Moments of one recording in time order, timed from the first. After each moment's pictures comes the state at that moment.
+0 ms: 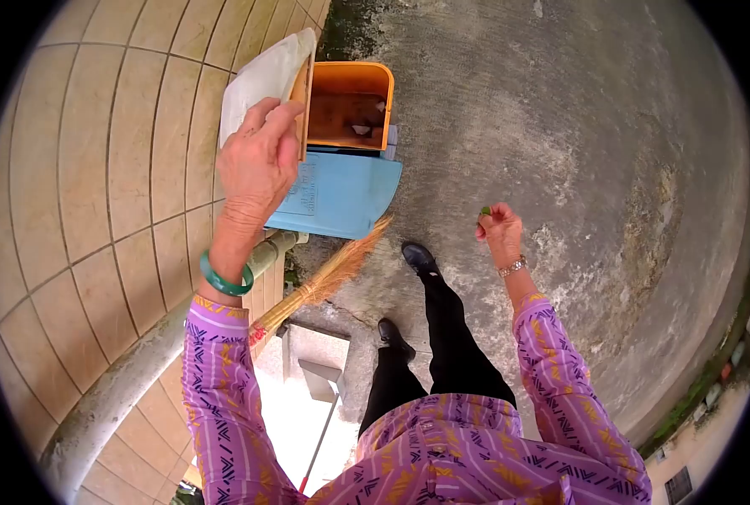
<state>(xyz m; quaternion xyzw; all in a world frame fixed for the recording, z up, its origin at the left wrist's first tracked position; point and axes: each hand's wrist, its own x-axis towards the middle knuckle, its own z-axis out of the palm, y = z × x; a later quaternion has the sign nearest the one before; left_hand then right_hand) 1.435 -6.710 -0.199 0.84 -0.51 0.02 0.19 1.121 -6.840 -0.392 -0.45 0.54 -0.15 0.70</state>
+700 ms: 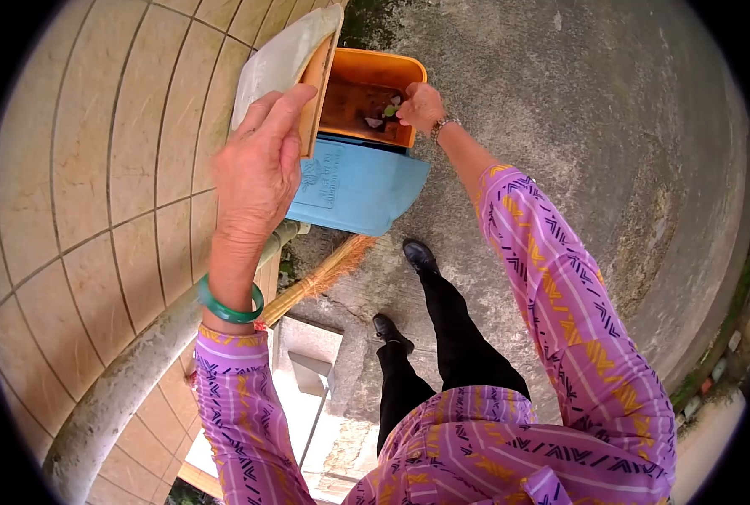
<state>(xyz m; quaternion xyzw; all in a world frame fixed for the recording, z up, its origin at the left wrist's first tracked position) 1.457 -6.675 -0.189 0.85 -0.45 0.03 0.26 1.397 -6.878 -0.415 -0.82 0.34 0.01 0.47</state>
